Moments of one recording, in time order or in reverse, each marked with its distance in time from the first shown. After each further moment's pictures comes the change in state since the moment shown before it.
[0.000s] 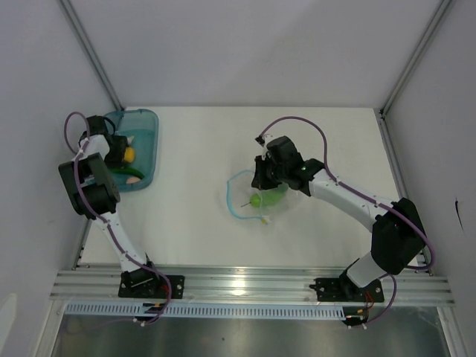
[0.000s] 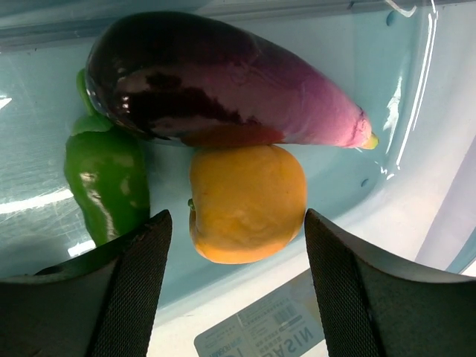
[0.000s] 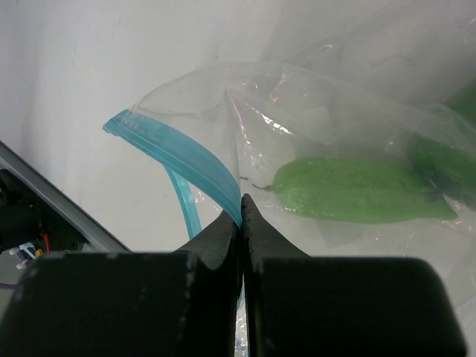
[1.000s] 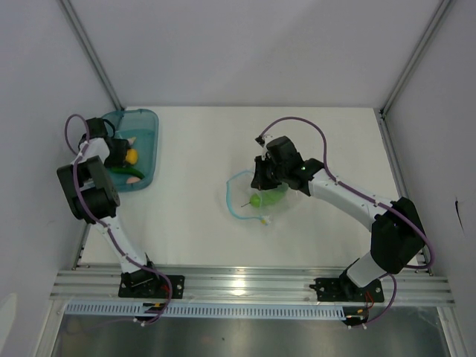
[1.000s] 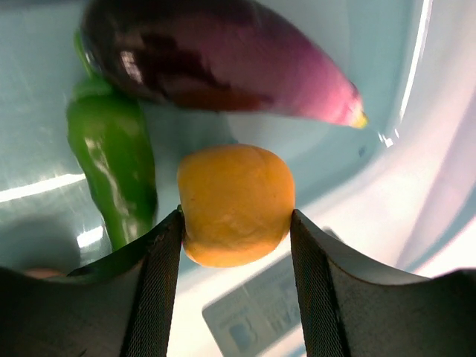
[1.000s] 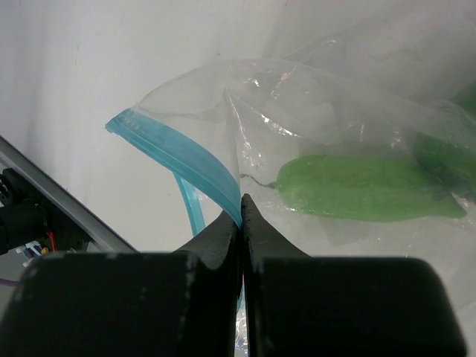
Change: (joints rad) left arm 0.002 -0.057 -0.075 0.040 0.051 0.018; right arm -0.001 0.005 0.000 0.002 -0.010 0.012
